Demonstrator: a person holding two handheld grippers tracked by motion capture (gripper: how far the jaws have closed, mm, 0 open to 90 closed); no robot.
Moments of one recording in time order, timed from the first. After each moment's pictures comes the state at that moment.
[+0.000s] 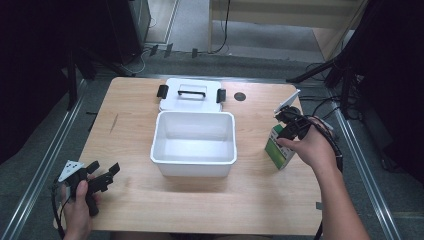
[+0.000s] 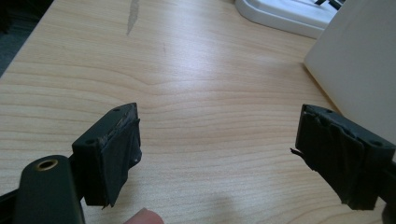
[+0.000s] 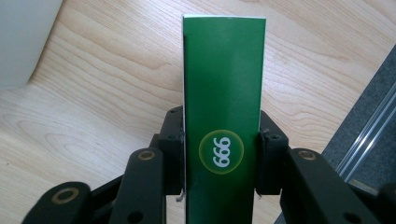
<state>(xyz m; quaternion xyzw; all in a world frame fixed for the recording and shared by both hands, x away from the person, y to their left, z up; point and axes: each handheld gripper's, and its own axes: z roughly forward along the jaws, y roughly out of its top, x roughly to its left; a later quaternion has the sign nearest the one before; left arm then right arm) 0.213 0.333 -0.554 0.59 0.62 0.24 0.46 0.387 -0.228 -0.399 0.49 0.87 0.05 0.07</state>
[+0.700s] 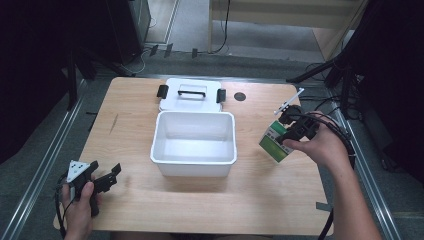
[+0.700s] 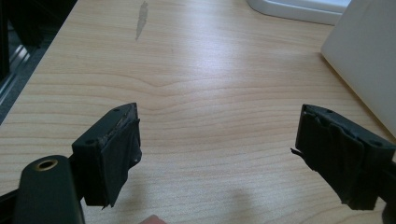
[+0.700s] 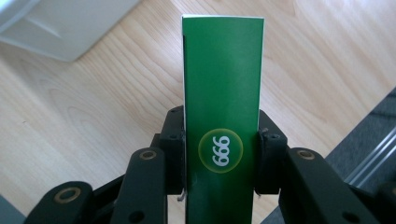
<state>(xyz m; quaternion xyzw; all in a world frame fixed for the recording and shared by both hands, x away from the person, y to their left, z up) 0.212 0.322 -0.552 0.60 0.62 0.28 0.42 0.361 -0.226 -0.365 0.35 0.92 0.12 0.11</state>
